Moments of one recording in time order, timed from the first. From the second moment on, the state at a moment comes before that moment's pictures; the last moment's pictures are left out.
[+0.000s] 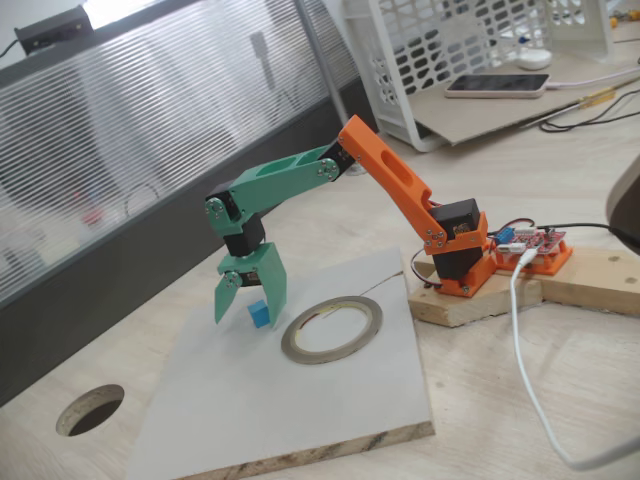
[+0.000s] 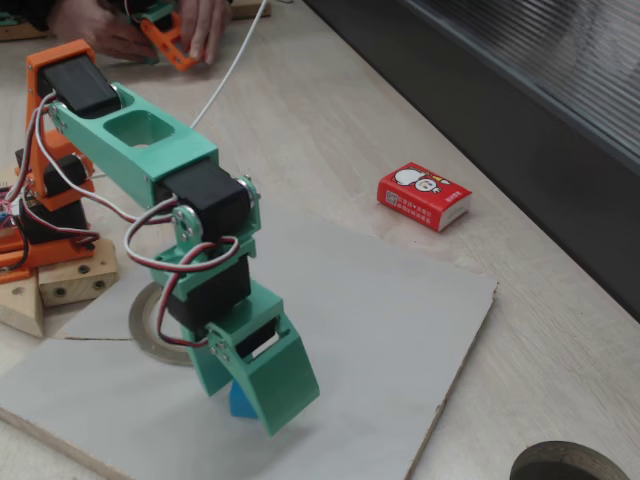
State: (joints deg) arm 12.4 61.7 68.6 79.8 96.6
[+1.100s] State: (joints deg) arm 12.4 61.7 68.6 79.2 96.6
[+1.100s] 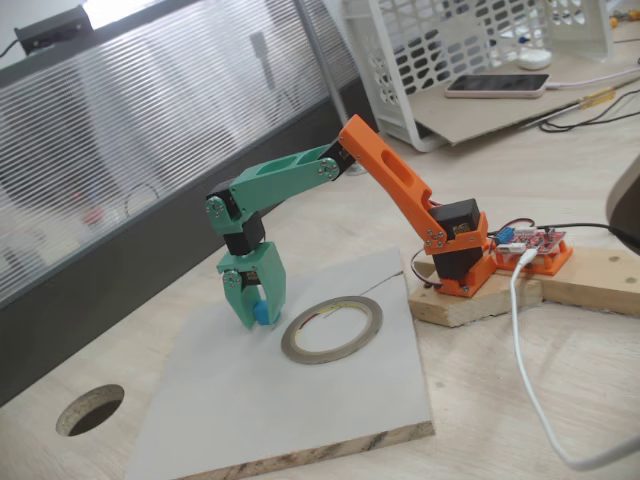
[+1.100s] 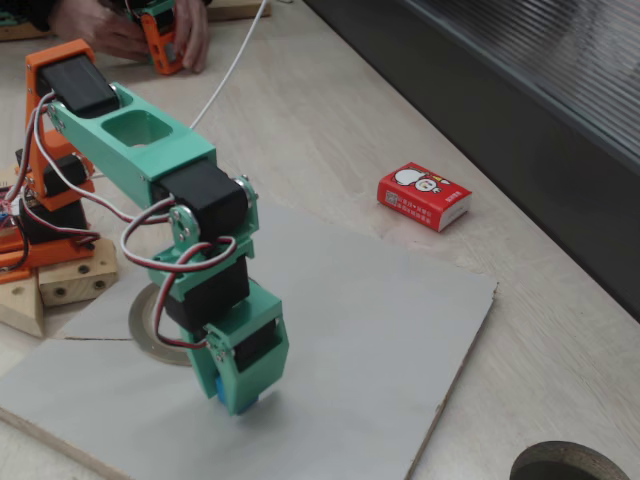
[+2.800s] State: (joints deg) arm -9.3 81.0 83.2 111.1 96.7
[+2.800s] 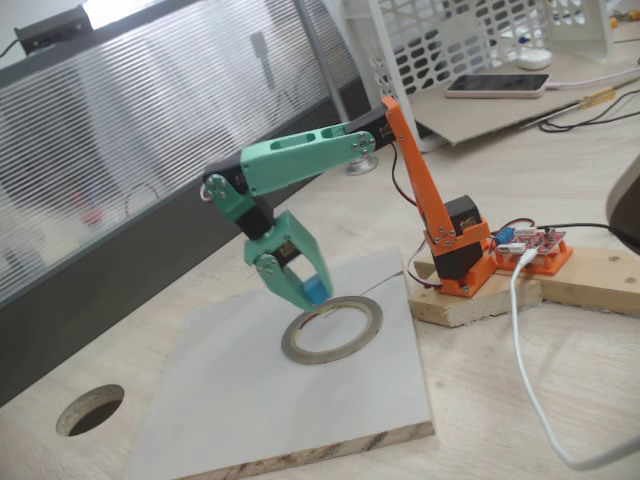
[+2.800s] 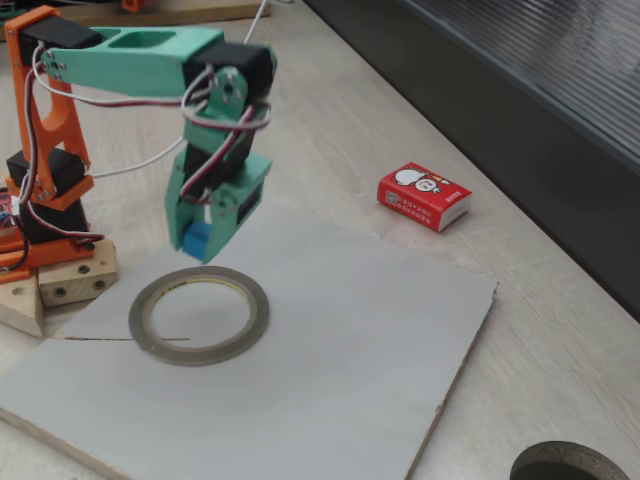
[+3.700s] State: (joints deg) arm 0.5 86.8 99.9 91.3 96.8
